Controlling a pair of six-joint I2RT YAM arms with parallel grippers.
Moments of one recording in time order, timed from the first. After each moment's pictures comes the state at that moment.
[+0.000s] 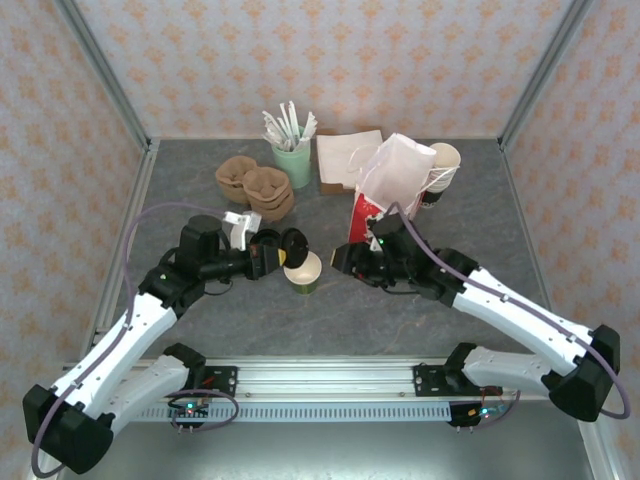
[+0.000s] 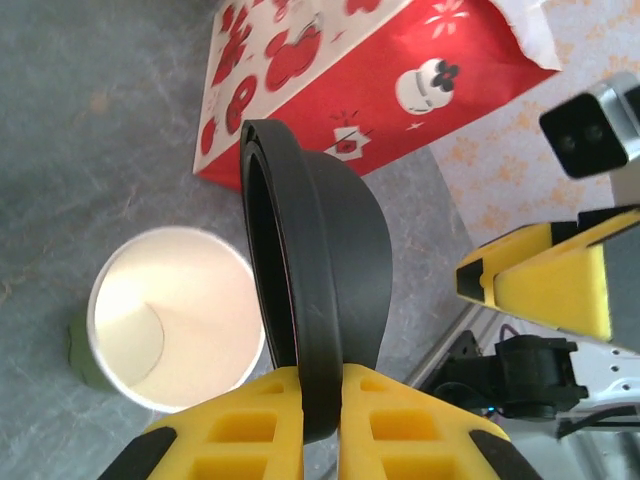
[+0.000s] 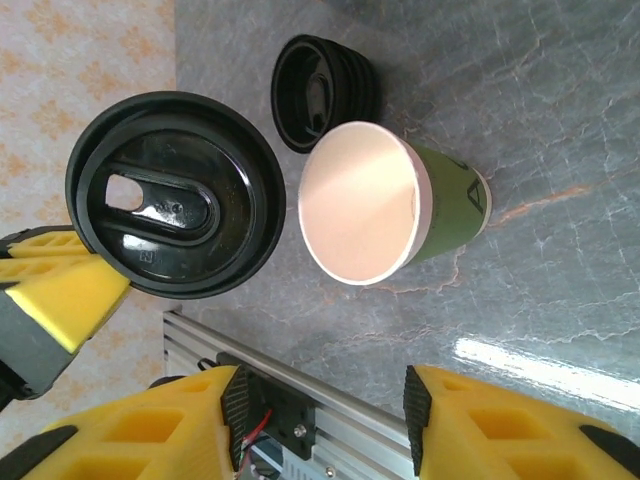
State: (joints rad) left arm -0.37 0.87 0.72 -0.42 0.59 -0.60; right arm 0.85 1.08 0.94 -0.55 -0.19 1.08
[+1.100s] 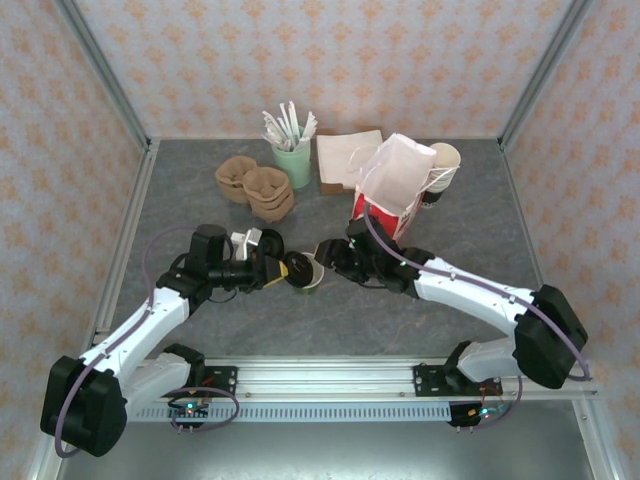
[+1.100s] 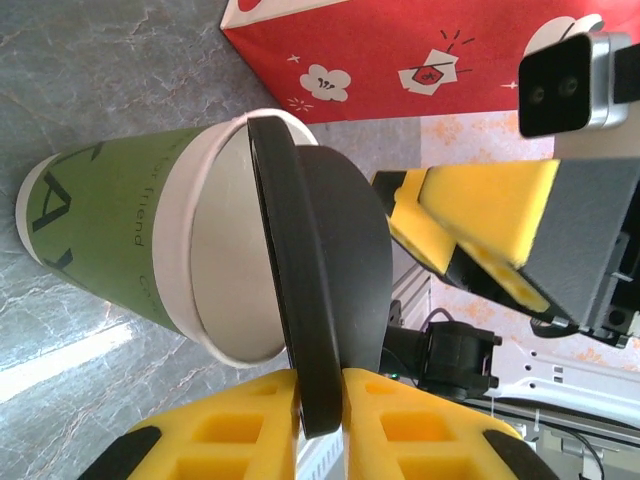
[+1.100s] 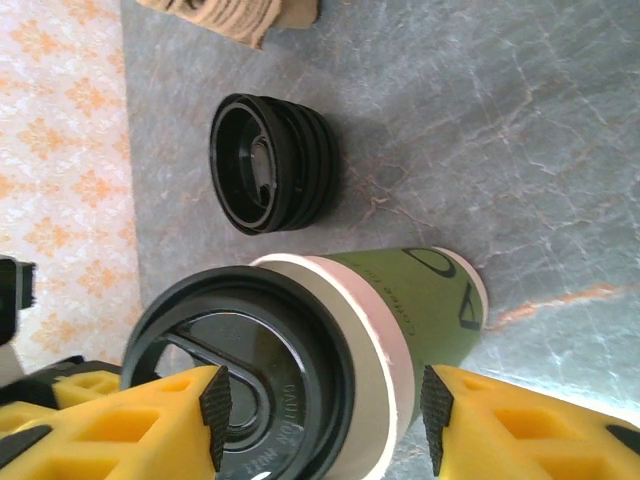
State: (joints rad) left arm -0.28 0.99 0.54 -0.25 0.81 -0.82; right arm 0.82 1.33 0.86 -0.22 -0.15 1.11
